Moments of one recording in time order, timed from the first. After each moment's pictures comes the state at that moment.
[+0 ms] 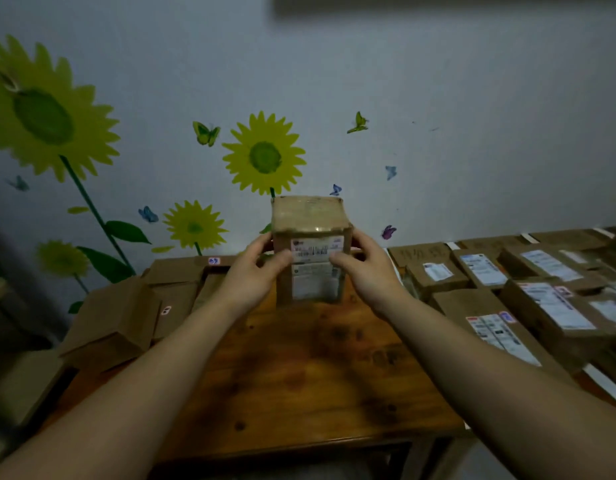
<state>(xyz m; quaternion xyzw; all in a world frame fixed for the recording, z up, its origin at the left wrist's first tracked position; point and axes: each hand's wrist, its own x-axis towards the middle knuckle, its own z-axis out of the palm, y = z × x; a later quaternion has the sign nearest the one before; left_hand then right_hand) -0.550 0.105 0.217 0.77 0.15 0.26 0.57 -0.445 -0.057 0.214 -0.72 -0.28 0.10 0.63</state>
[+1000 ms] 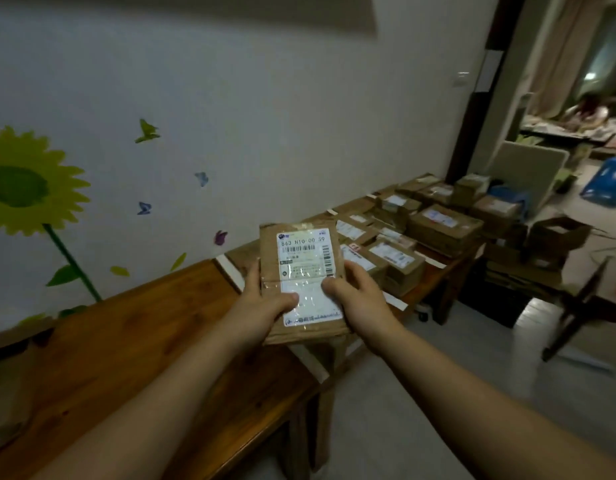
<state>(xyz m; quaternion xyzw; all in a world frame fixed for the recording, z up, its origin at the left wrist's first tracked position) -0.462 -0.091 0.186 0.72 -0.04 -0.05 0.69 -0.461 -0.279 0.189 -0.71 -0.02 0.05 0.70</state>
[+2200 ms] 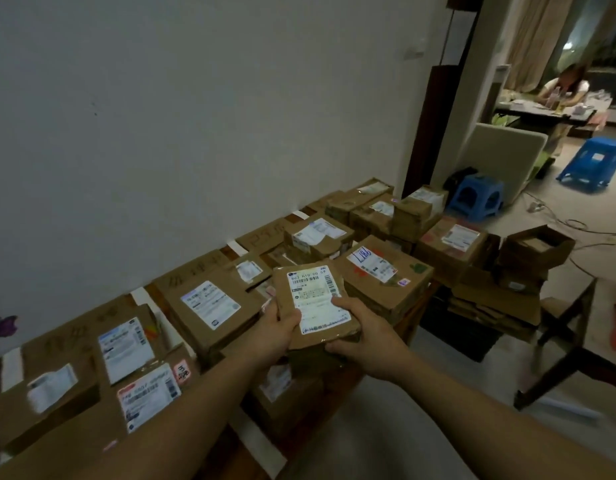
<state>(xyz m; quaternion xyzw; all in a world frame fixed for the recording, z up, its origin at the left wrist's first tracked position) -0.072 -0.474 0.119 0.76 0.08 -0.18 0.62 -0.093 -0.670 0.105 -0.89 -0.08 0.06 0.45</state>
